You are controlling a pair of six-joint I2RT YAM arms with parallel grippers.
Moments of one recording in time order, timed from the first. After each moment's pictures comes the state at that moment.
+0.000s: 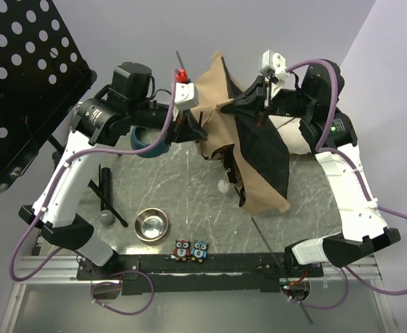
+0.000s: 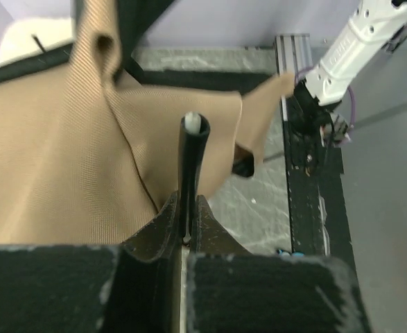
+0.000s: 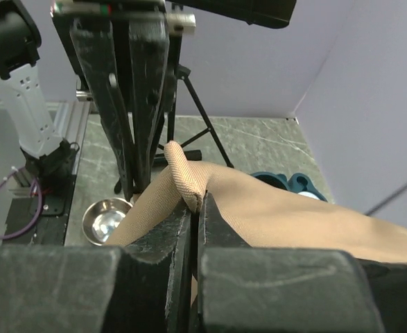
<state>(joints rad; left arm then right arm) -0.62 1.57 2.16 -1.03 0.84 0.38 0.35 1.35 1.82 -0.45 -1.08 -0.18</state>
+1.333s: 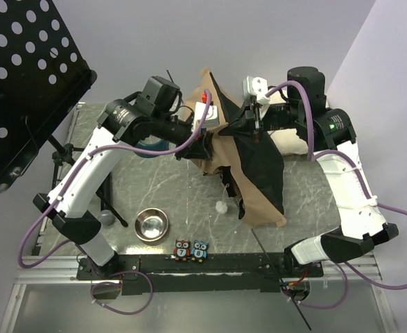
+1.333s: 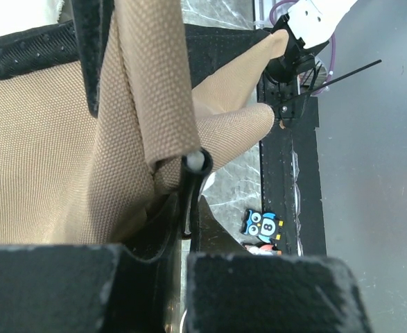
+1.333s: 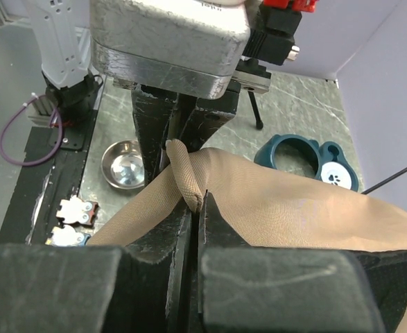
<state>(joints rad) -0.72 1.64 2.13 -1.20 0.76 0.44 0.42 1.40 1.94 -0.94 -1.06 -0.60</state>
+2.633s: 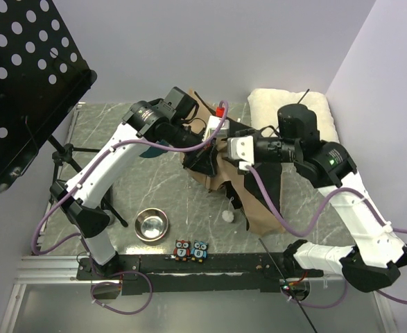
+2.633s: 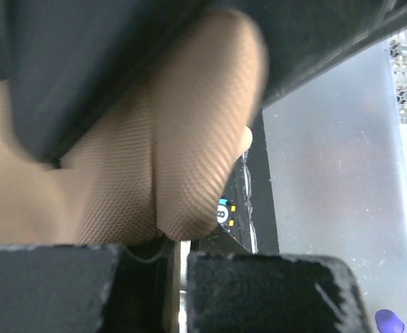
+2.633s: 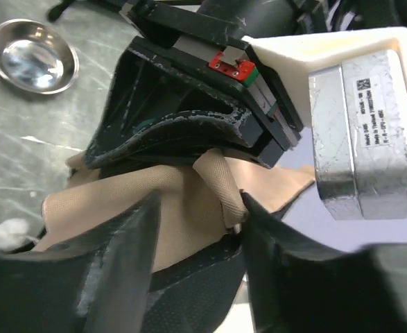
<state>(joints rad) -0.75 1.73 2.06 -1.28 0.88 0.46 0.61 1.17 1.62 -0.91 -0.66 -1.07</state>
